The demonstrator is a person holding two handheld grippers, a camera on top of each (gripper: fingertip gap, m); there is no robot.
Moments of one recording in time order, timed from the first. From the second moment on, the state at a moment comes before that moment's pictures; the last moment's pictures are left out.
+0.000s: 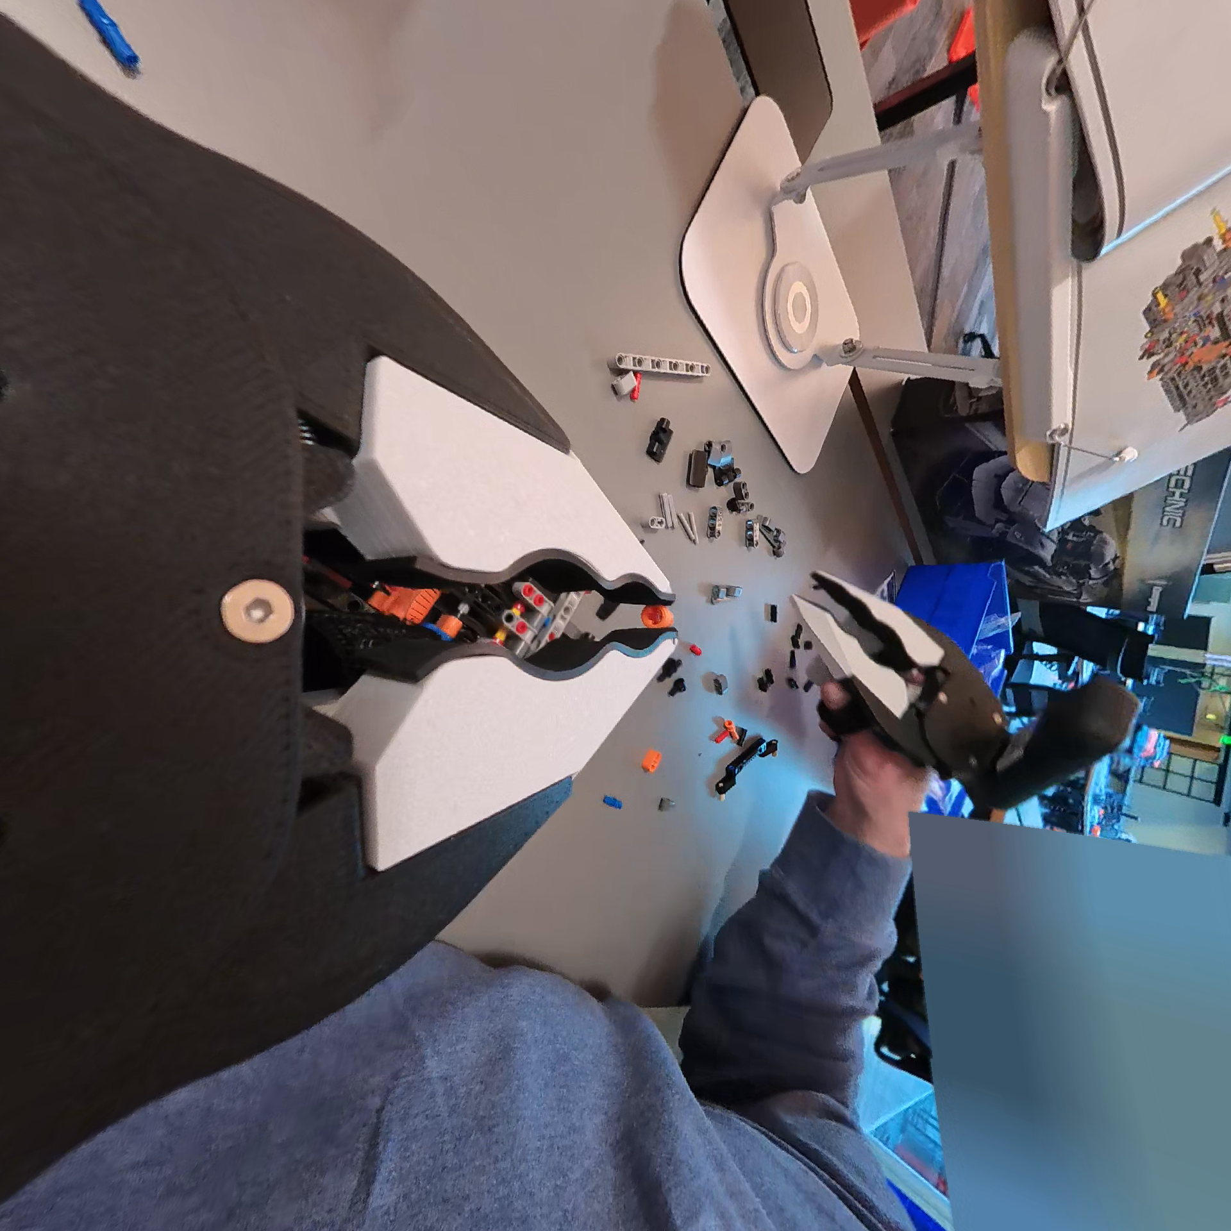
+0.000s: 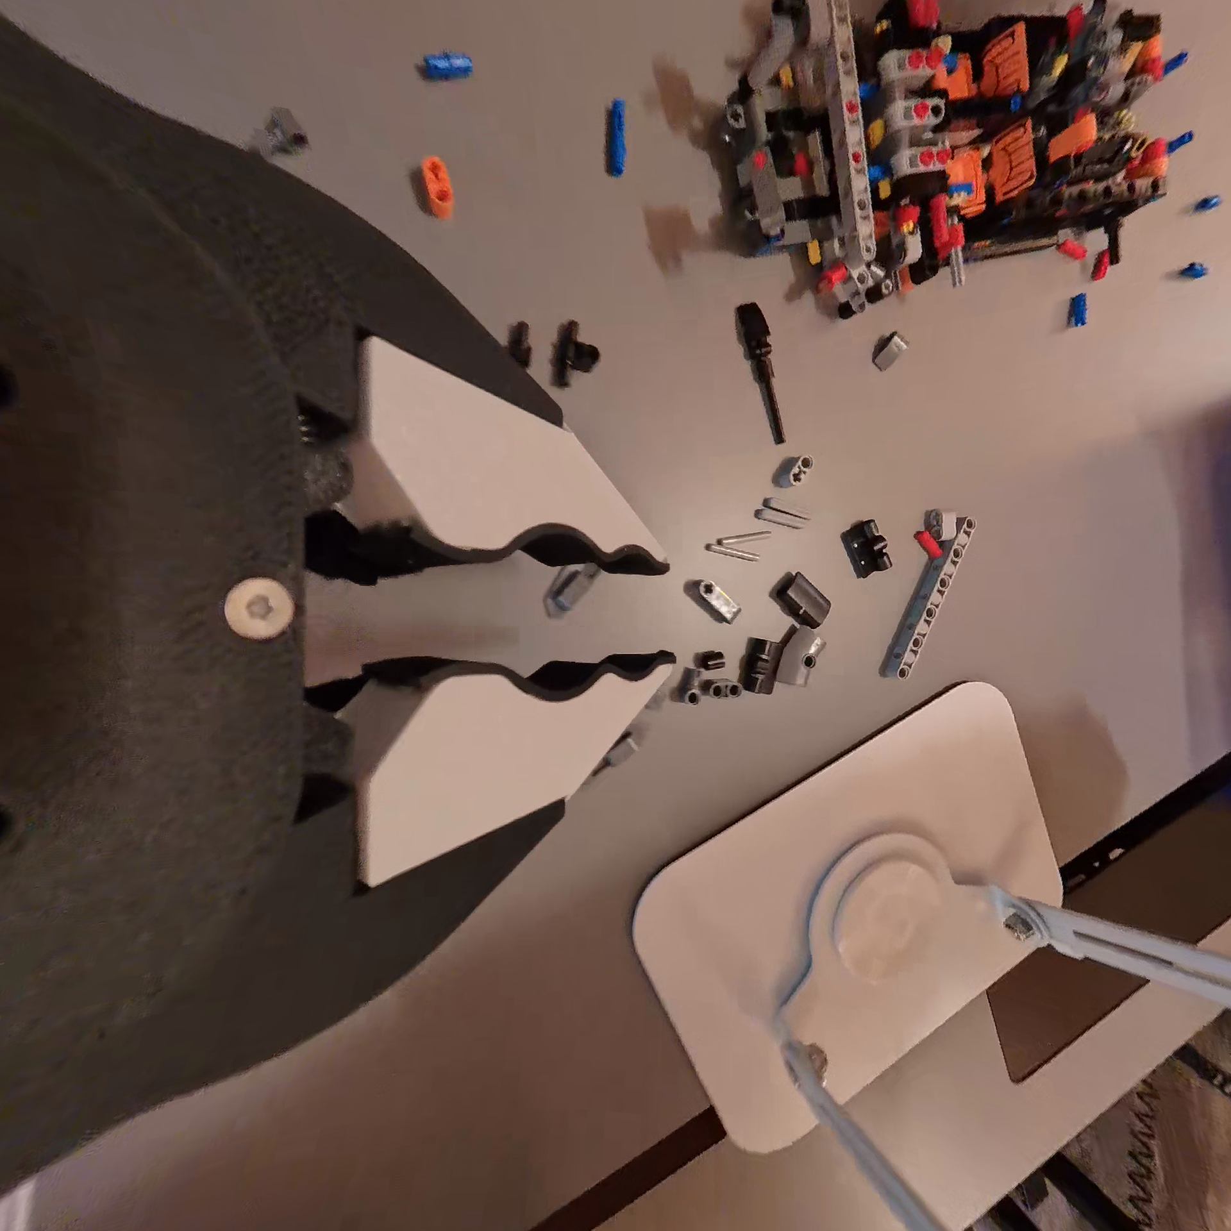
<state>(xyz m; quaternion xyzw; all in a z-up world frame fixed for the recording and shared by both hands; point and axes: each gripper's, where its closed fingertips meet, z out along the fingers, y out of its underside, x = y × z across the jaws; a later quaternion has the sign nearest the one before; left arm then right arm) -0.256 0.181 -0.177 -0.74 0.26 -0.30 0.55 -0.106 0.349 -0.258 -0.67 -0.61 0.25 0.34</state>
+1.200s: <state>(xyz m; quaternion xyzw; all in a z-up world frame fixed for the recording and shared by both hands) -0.270 0.191 -0.185 -0.74 0.24 -0.31 0.55 -0.134 0.375 -0.269 -0.67 -0.61 0.26 0.33</state>
